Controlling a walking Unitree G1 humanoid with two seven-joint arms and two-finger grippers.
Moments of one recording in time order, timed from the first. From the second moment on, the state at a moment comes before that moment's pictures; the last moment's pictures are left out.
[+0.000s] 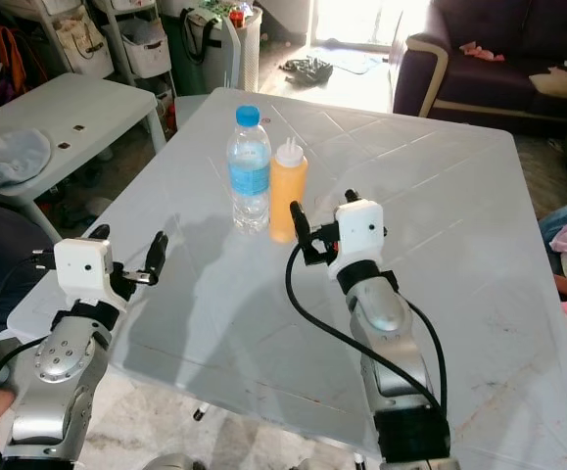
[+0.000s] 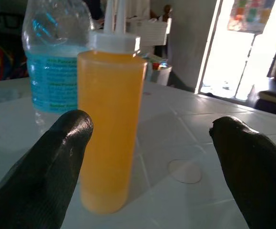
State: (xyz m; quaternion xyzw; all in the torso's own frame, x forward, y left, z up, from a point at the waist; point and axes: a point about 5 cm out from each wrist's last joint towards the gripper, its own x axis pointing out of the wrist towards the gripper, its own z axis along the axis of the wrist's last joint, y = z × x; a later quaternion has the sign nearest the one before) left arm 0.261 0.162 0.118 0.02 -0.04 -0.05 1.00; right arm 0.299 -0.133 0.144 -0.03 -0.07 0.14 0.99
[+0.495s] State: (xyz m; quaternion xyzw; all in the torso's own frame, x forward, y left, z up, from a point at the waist) left arm 0.258 0.166 0.123 0.03 -0.04 -0.05 1.00; right arm 0.319 -0.129 0.143 -0.05 -0.06 0.19 0.98
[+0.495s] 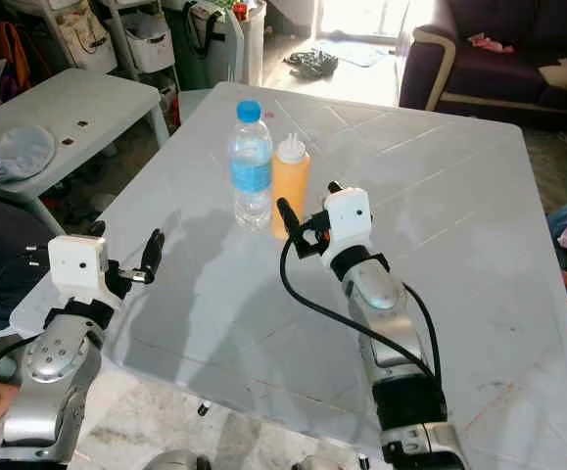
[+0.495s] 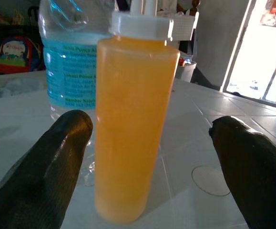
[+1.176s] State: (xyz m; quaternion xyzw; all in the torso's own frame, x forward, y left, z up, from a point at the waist) left arm 0.253 0.170 0.128 0.05 -0.03 -0.06 1.00; right arm 0.346 -0.131 0.160 -0.08 -0.08 0.26 0.96
